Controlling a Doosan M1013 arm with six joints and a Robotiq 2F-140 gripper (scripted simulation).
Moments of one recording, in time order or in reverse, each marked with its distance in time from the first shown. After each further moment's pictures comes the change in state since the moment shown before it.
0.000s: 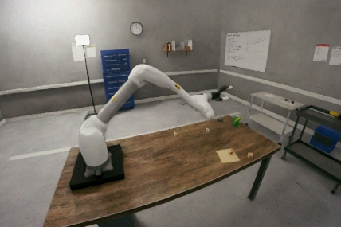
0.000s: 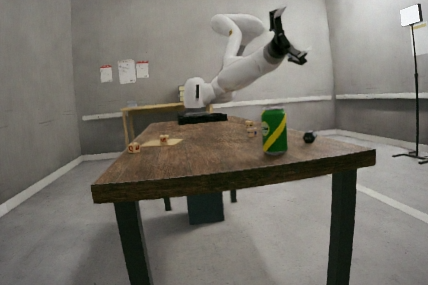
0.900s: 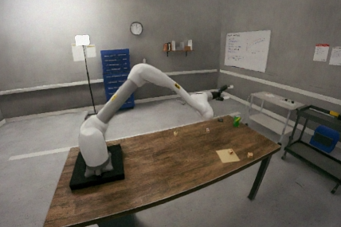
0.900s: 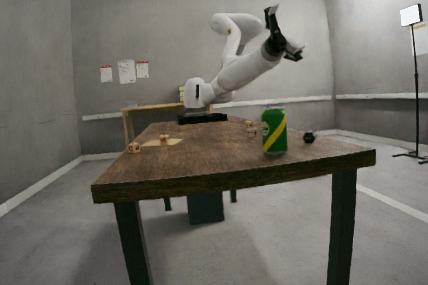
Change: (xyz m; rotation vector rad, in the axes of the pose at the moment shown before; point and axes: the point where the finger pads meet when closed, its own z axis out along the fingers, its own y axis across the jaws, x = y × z) arm -0.012 0.017 -0.001 -0.018 -0.034 0.009
